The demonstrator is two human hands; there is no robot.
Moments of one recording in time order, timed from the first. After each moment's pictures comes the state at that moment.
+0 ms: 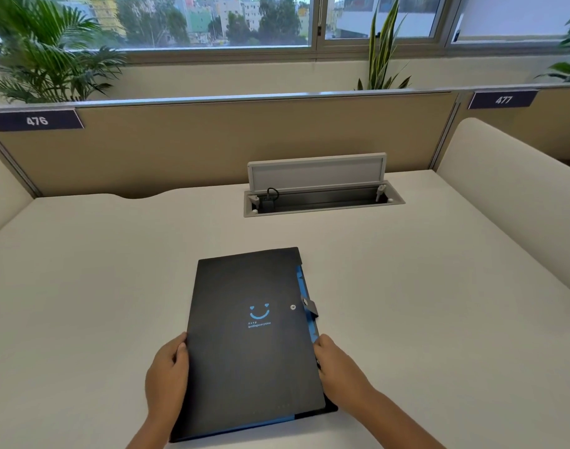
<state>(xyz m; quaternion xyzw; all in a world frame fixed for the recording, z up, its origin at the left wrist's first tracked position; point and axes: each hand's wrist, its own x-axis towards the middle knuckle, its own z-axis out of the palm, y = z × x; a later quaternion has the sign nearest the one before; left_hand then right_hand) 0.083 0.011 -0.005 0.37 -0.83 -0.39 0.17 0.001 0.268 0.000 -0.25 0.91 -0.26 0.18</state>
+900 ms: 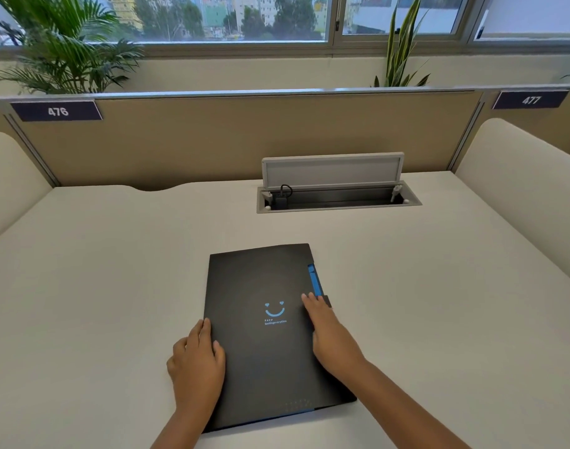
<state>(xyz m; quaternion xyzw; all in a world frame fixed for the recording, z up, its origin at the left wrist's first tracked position) 0.073 0.034 -0.014 0.34 -0.92 -0.16 0.08 -0.032 0.236 0.008 -0.26 0.91 -0.30 0.12</state>
